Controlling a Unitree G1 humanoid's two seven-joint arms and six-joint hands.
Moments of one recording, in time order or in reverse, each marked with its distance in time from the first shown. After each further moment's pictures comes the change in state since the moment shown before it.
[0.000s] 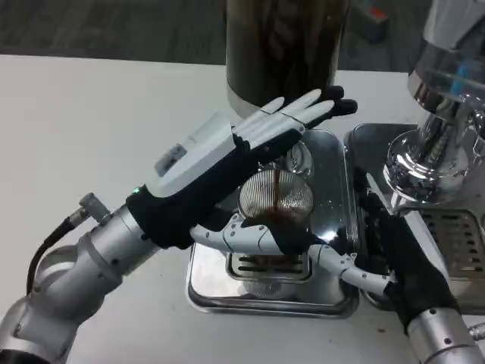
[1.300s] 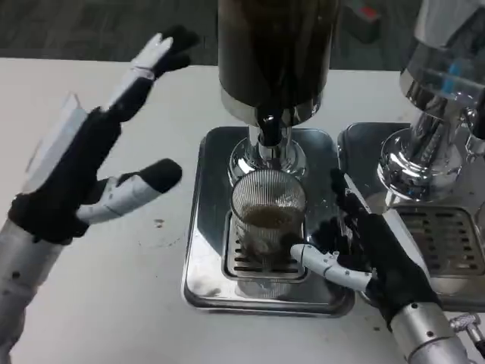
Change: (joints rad) left arm 0.179 0.072 0.233 -0.055 -0.196 0.047 0.071; right arm -0.054 0.004 0.039 0.075 0.022 -0.020 0.011
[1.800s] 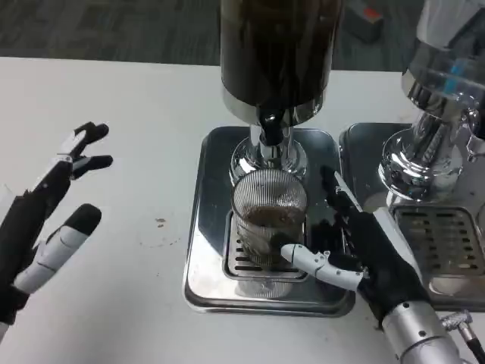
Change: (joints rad) left arm 0.238 0.021 0.087 0.070 -0.111 0.088 -0.074; right arm -0.002 0.010 0.020 -0.003 -0.005 -0.010 -0.004
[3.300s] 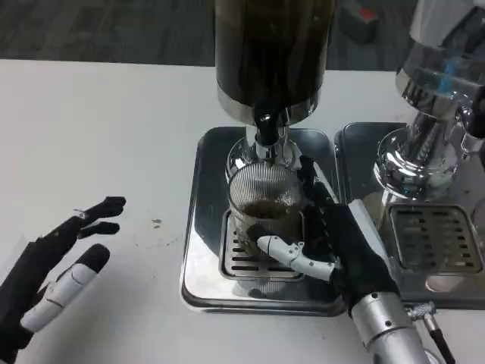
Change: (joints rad) left arm 0.060 0.001 -0.002 0.091 0.060 0.025 -0.029; right arm -0.107 0.068 0.028 0.242 0.000 -0.172 -0.059
